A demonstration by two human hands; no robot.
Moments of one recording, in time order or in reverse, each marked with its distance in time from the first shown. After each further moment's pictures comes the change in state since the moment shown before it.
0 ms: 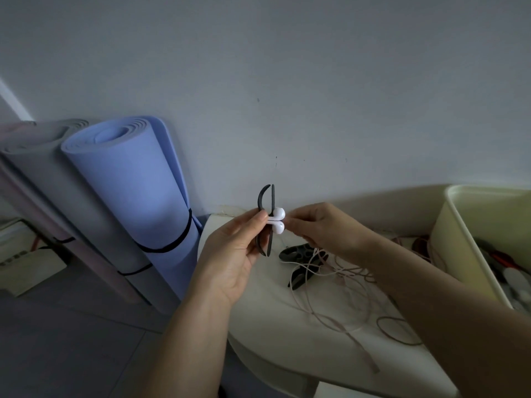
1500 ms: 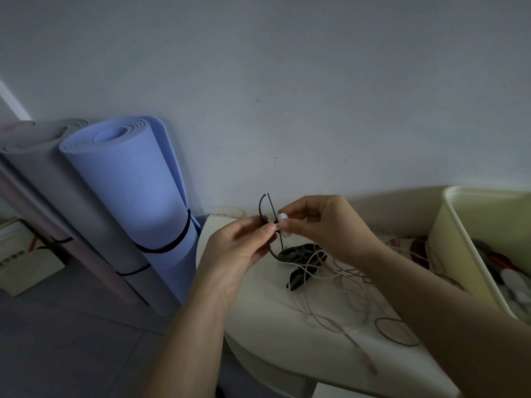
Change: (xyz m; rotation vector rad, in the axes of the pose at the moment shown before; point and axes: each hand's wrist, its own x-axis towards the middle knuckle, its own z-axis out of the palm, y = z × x) left_hand 0.004 -0.006 -0.004 0.194 0.082 -0.001; right_hand -0.007 0.003 0.002 0.049 0.192 -0.180
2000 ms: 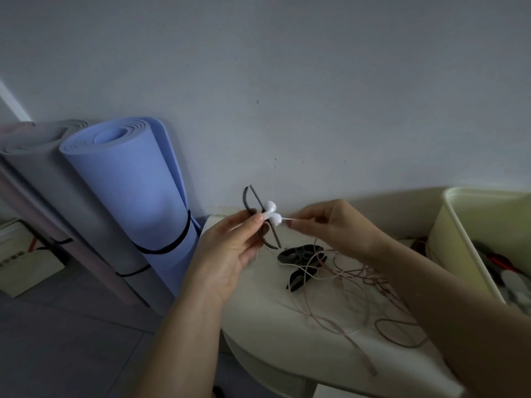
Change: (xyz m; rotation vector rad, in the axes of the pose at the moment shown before) left_hand -0.001 0.010 -0.004 -0.141 -0.045 -0.018; right_hand 0.004 0.010 -0.016 -0.156 -0.095 0.066
